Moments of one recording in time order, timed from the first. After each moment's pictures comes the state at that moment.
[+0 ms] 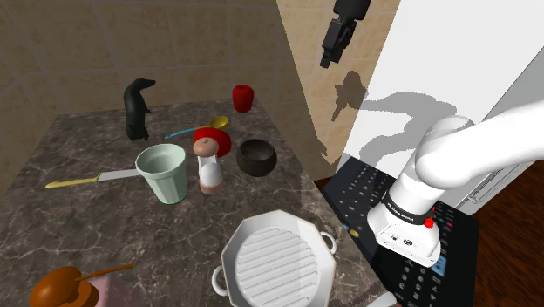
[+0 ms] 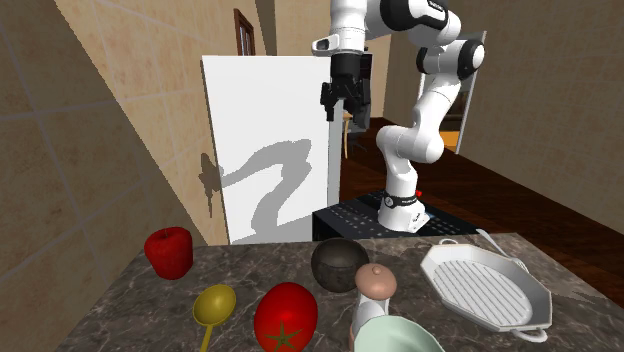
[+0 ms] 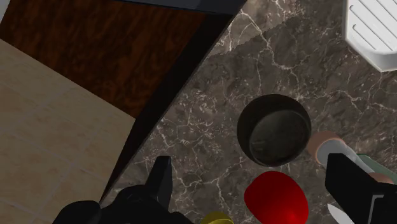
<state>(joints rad) 0.01 -0.76 0.01 -2.33 0.11 1.66 -0.14</state>
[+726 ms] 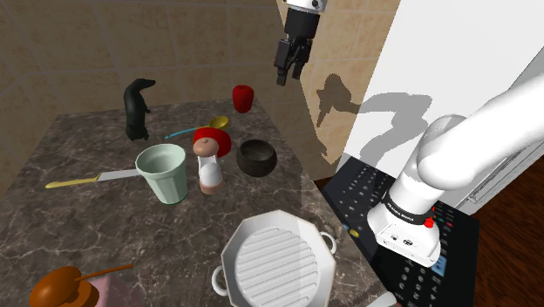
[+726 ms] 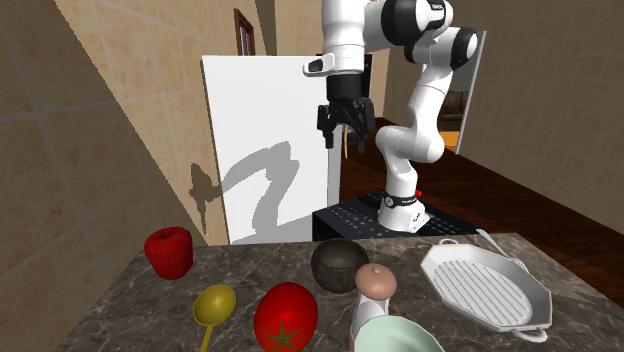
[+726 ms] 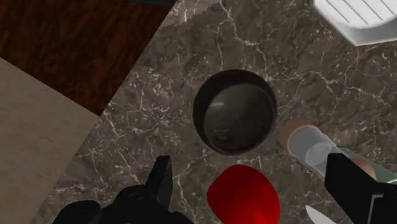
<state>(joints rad) 0.06 -0.50 0.14 -2.24 0.19 1.80 -0.02</state>
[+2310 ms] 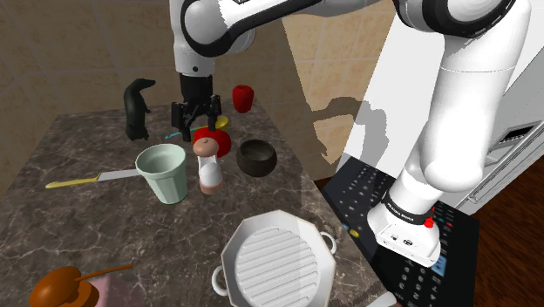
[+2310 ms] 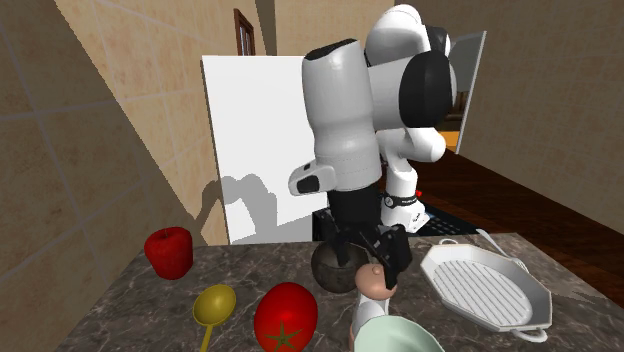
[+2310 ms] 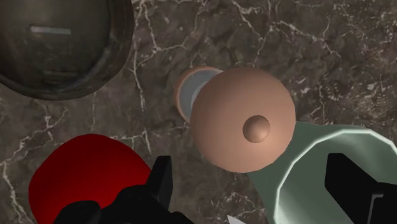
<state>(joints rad) 0.20 0.27 0.33 -1.76 0.14 1.99 0.26</state>
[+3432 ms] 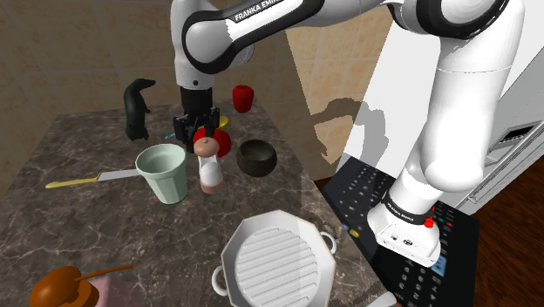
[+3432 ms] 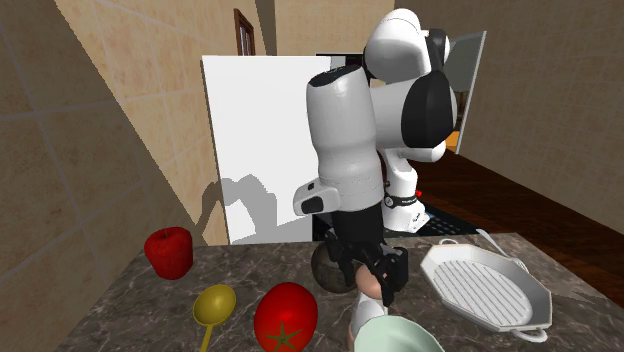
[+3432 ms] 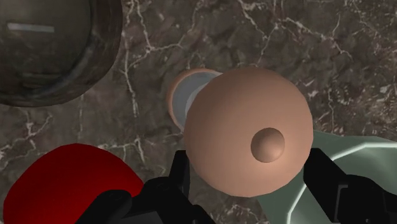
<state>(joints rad) 0.21 0.30 0.33 -1.80 0.13 2.06 0.27</state>
